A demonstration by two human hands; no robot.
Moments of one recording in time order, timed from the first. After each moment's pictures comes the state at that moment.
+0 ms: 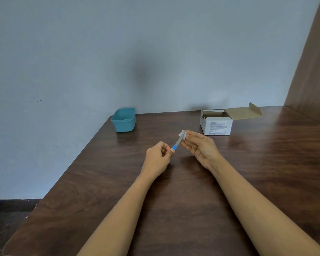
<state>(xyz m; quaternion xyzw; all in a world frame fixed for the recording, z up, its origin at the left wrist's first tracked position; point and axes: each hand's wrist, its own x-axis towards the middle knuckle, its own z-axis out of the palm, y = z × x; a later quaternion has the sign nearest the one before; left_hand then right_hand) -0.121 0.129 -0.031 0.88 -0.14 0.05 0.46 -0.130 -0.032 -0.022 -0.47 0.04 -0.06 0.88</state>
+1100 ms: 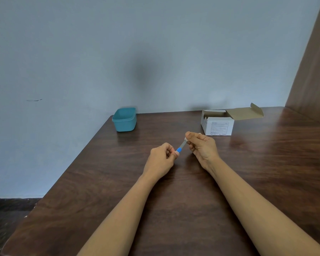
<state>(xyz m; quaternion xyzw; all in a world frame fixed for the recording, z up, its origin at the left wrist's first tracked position) -0.119 0.126 -0.035 0.90 -0.18 0.06 0.40 -0.125 -0.024 -0.028 -0.52 0.09 -0.13 0.84</state>
